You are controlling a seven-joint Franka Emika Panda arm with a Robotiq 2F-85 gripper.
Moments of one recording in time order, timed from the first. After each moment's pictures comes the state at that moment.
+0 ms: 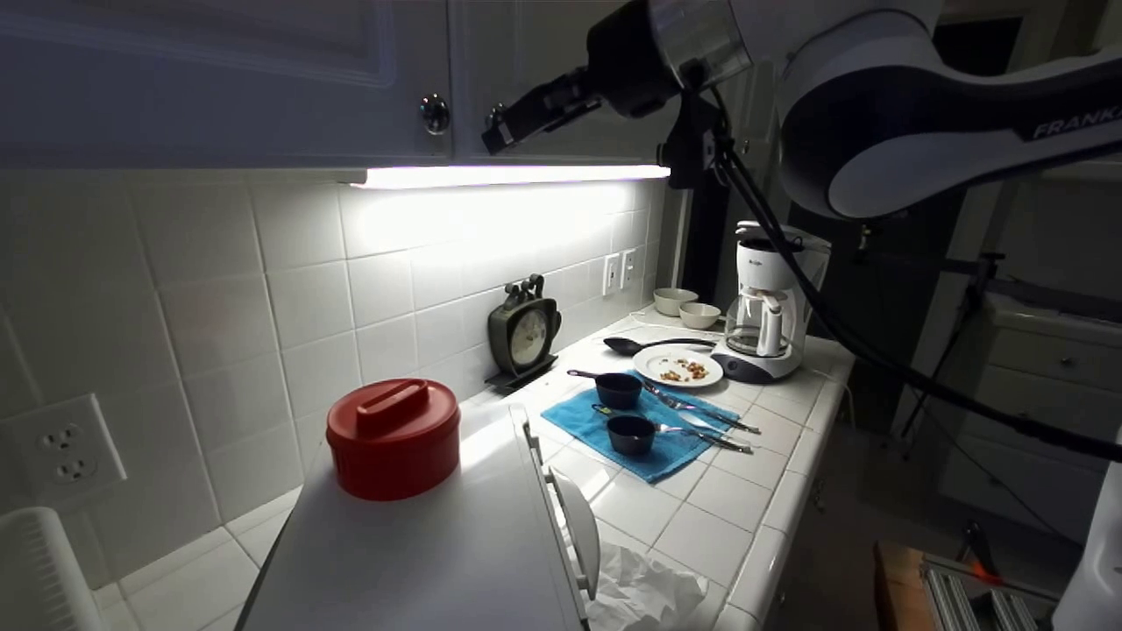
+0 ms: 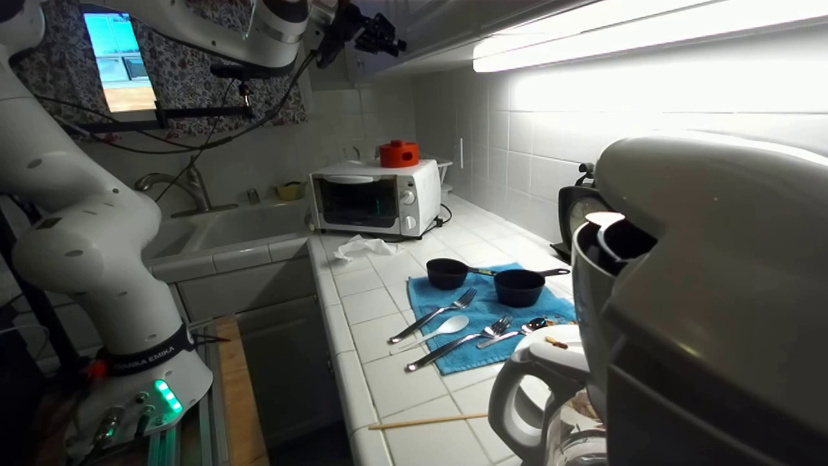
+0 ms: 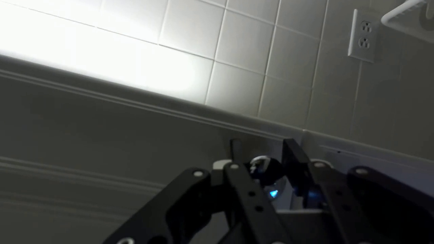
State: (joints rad) arm -0.26 -0.35 0.41 -2.09 -0.54 2.86 0.50
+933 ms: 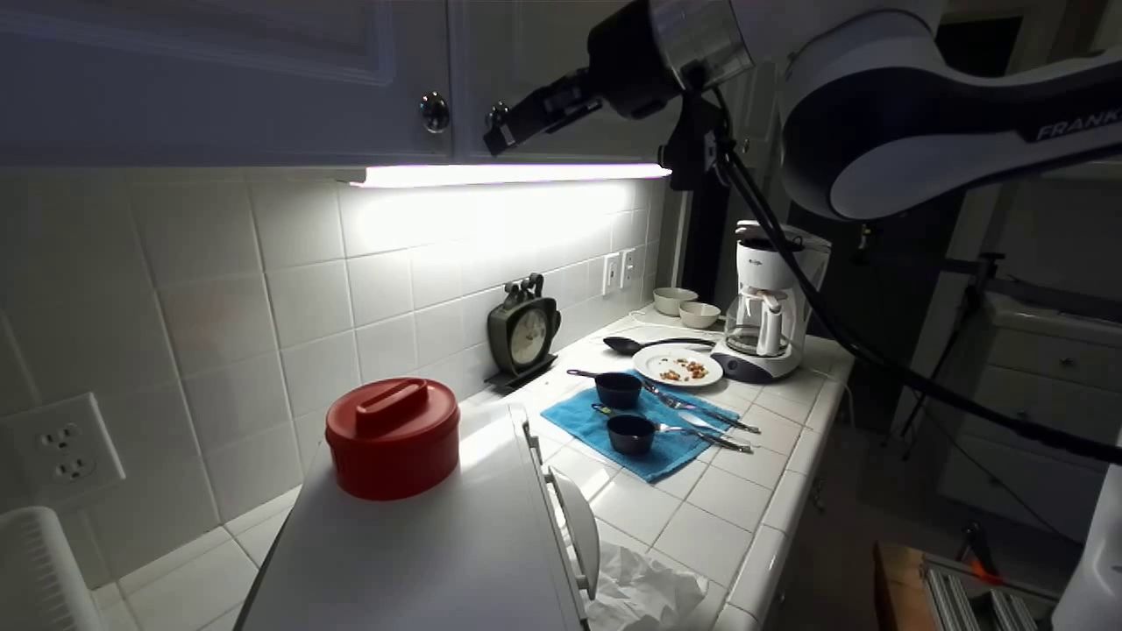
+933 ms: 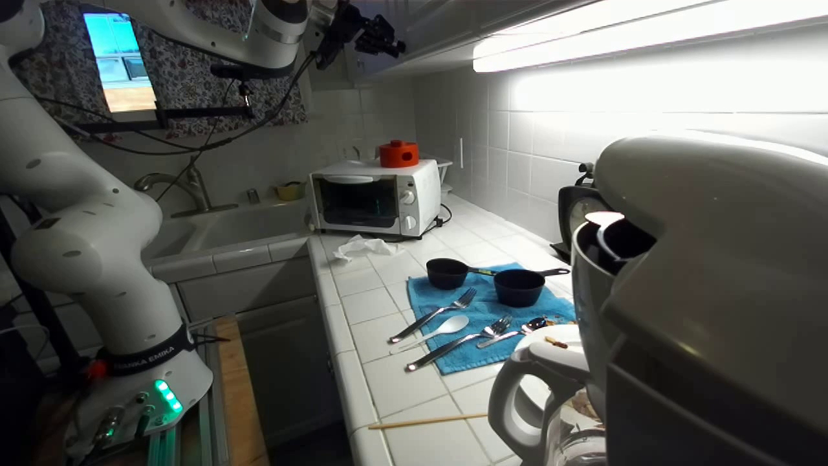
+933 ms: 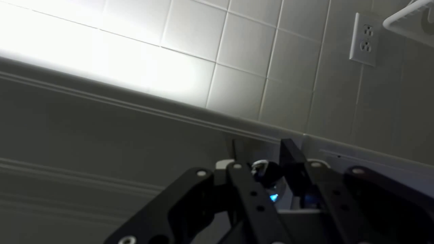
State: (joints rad) arm -0.27 -0.36 0.42 -2.09 -0.54 2.86 0.49
